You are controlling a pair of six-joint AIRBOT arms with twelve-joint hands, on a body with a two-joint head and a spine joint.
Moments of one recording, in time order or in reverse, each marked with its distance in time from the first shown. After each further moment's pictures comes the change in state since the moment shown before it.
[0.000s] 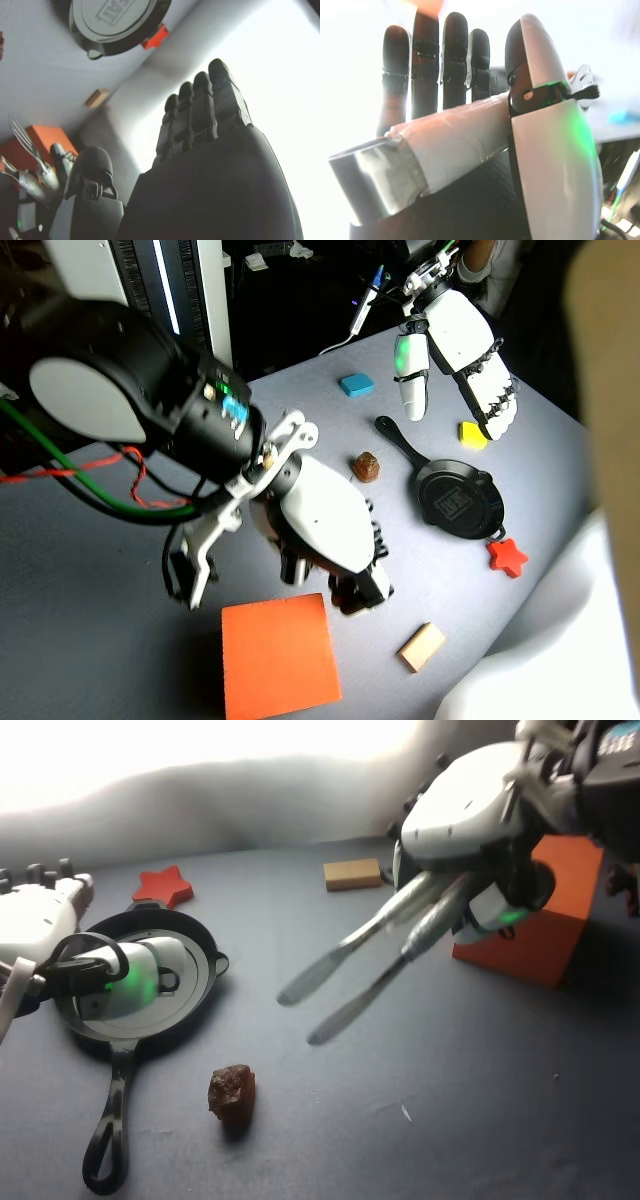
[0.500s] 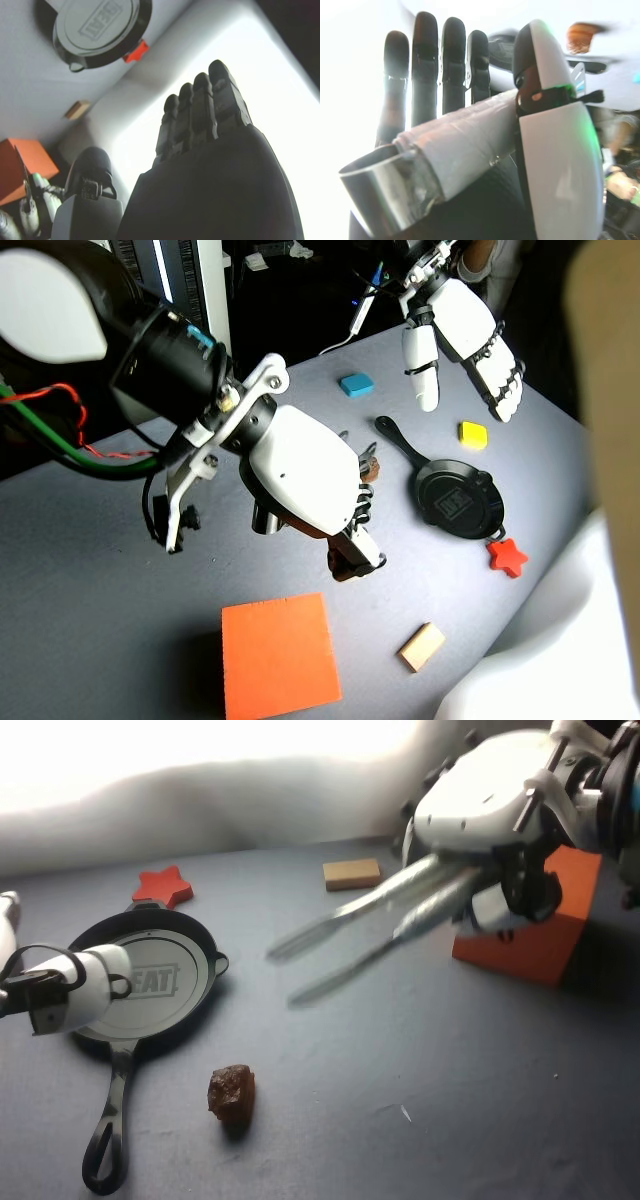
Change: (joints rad) left arm 0.000 0.000 -0.050 -0.061 -0.217 -0.018; right arm -0.031 0.075 -0.205 -0.952 -0.031 0.913
